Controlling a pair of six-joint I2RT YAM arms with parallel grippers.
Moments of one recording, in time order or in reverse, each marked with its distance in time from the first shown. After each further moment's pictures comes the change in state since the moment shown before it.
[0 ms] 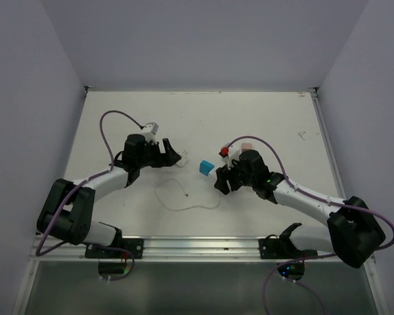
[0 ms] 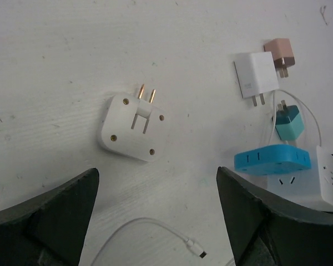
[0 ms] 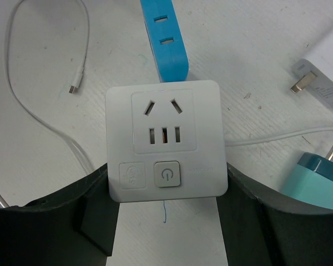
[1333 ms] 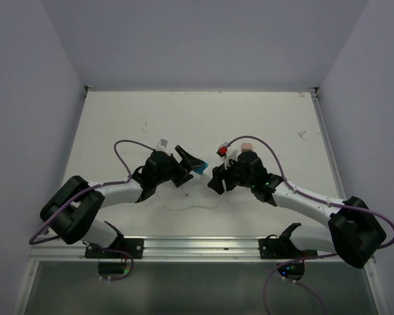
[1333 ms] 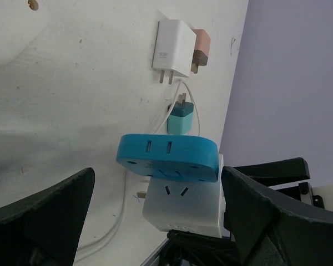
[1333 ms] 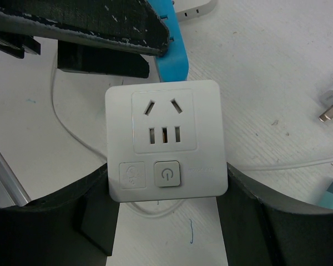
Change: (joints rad) left arm -0.315 0.025 -0.107 0.209 -0.159 -0.815; right arm 0.048 -0.007 -0.011 0.104 -0.020 0.076
